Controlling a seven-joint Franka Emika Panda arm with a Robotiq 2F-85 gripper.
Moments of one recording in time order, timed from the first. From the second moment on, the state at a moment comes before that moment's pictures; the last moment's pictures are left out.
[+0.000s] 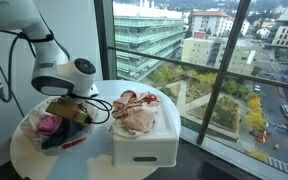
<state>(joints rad) -0.28 0.21 0.54 -2.47 1.15 2.70 -1.12</state>
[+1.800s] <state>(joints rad) 0.15 0.65 0.29 -2.08 0.39 2.75 -0.84</state>
